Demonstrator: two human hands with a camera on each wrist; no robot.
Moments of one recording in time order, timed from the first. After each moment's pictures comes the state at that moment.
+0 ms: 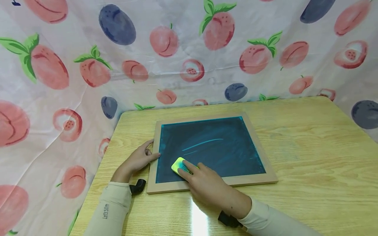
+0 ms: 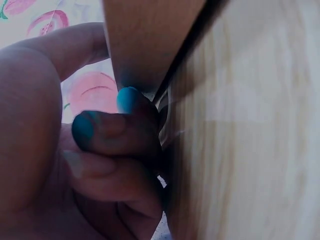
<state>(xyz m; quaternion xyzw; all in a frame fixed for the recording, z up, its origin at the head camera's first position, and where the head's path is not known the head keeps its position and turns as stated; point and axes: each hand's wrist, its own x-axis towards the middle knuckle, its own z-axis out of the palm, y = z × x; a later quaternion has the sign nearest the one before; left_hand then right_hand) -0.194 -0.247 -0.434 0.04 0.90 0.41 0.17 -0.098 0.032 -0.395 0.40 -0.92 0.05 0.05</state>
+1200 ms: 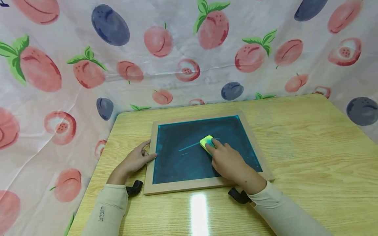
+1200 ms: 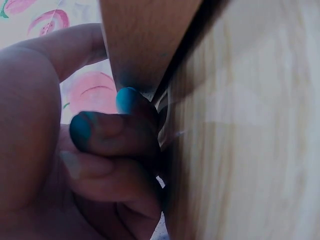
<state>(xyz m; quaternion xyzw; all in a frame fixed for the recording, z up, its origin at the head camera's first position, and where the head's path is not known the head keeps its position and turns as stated) -0.195 -0.245 -0.433 0.05 0.90 0.41 0.16 -0.147 0.091 -0.391 0.22 -0.97 0.08 0.04</state>
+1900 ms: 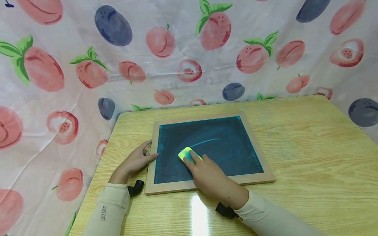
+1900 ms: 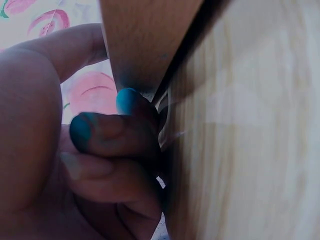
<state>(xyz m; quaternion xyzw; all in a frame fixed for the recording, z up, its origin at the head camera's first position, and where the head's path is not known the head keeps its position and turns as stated) -0.196 -0.246 -0.434 0.04 0.89 0.42 0.16 -0.117 0.038 -0.397 0.31 -0.95 0.06 0.03</state>
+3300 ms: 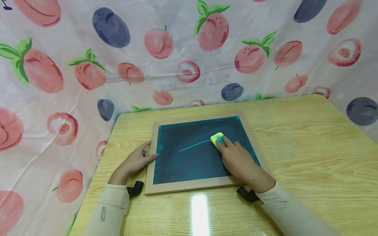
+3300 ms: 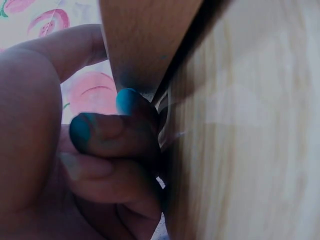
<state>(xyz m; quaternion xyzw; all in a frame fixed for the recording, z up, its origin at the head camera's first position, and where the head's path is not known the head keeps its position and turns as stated) -0.195 -0.246 -0.434 0.04 0.90 0.41 0.17 -0.152 0.118 -0.396 0.20 -0.97 0.07 0.07</state>
